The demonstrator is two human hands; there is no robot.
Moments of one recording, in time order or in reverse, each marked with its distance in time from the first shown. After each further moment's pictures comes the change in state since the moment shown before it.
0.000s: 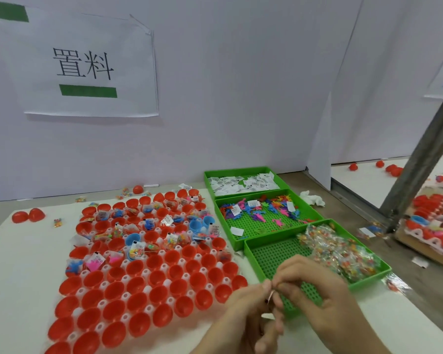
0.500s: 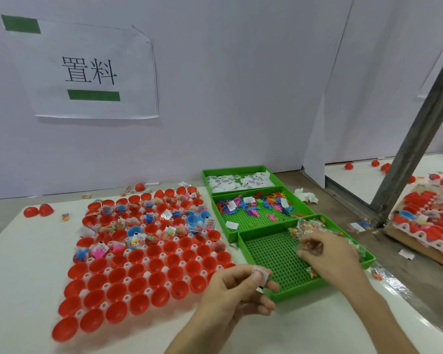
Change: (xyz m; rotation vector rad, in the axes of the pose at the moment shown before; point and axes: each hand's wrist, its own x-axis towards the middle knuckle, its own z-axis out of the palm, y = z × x) left_hand -0.015 -0.004 0.003 -0.012 0.029 0.252; right_hand 0.014 0.067 -0.049 -0.651 0.019 0.629
